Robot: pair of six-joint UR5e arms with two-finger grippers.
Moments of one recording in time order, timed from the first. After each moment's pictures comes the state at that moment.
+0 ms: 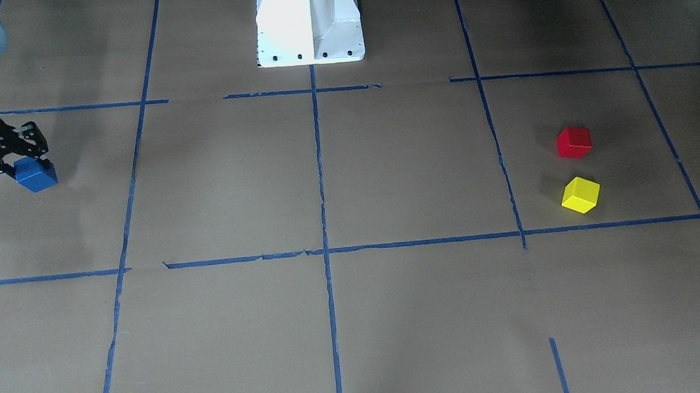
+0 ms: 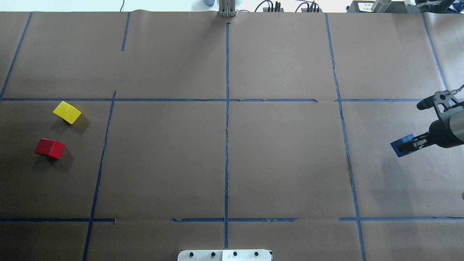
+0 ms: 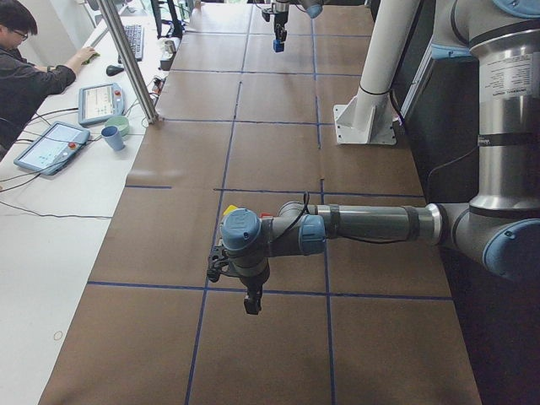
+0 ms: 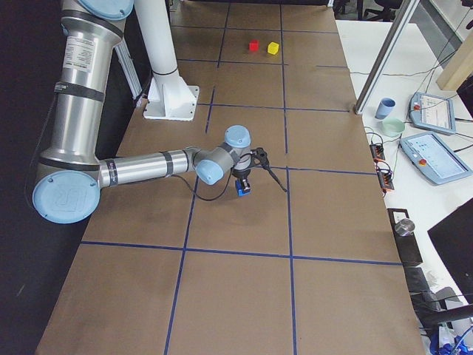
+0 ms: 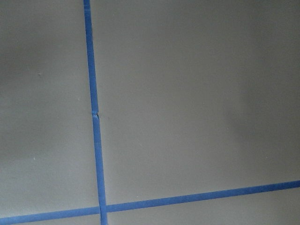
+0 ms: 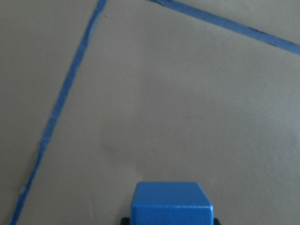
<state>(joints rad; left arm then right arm) -1.56 -1.45 -1.69 -1.48 -2.30 0.17 0.91 -1.73 1.90 -1.08 2.14 0.54</state>
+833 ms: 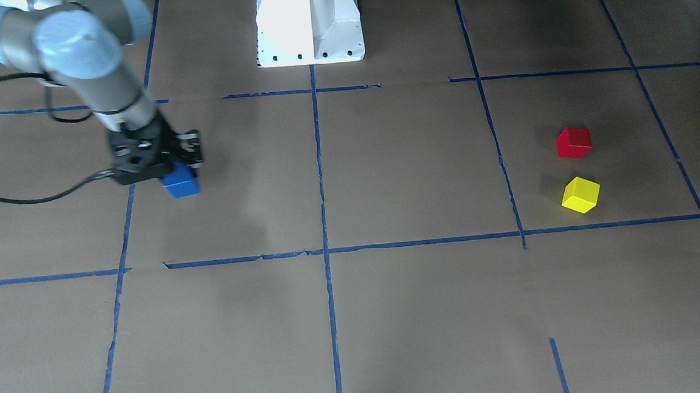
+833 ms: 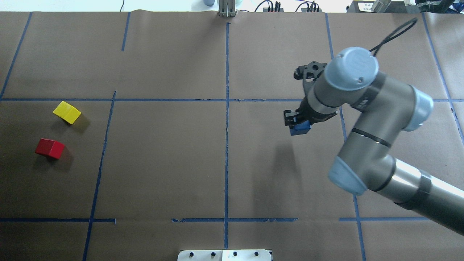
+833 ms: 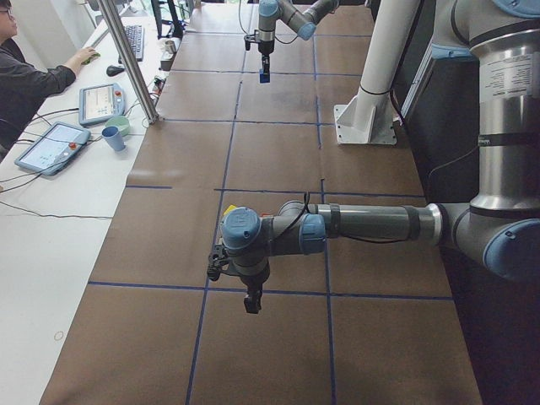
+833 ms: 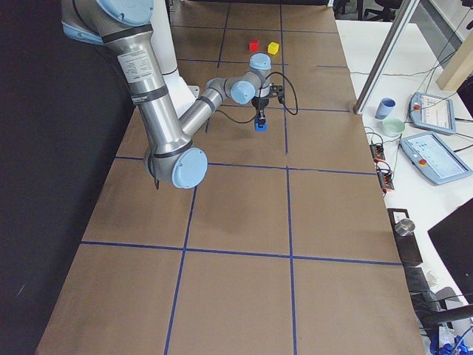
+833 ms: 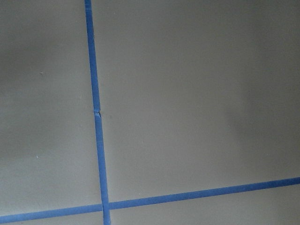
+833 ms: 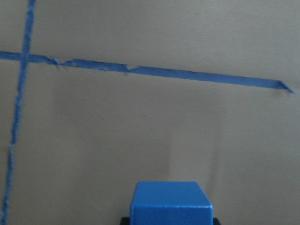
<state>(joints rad) -1.56 -1.45 -1.69 -1.48 -2.30 0.17 0.63 -1.01 1.76 -1.59 1.93 1.03</state>
